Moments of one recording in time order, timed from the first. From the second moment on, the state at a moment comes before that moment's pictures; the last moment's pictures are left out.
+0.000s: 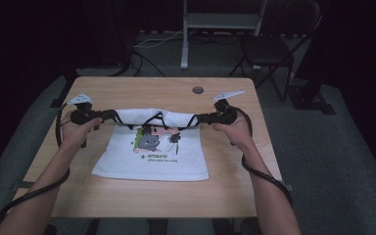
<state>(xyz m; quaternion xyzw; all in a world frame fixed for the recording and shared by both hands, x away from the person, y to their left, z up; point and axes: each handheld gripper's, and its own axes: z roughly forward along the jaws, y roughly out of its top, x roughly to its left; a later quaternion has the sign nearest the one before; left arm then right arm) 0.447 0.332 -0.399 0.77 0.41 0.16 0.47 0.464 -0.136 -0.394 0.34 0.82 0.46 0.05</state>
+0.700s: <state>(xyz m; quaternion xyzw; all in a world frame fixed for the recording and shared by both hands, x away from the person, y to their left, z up) 0.424 0.333 -0.425 0.79 0.39 0.15 0.46 0.447 -0.128 -0.418 0.31 0.85 0.42 0.05</state>
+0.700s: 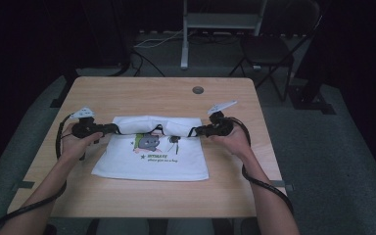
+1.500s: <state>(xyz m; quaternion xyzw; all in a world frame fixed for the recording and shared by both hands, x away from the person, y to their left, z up) 0.412 0.335 -0.429 0.80 0.37 0.14 0.44 0.431 -0.127 -0.426 0.30 0.86 0.41 0.05</state>
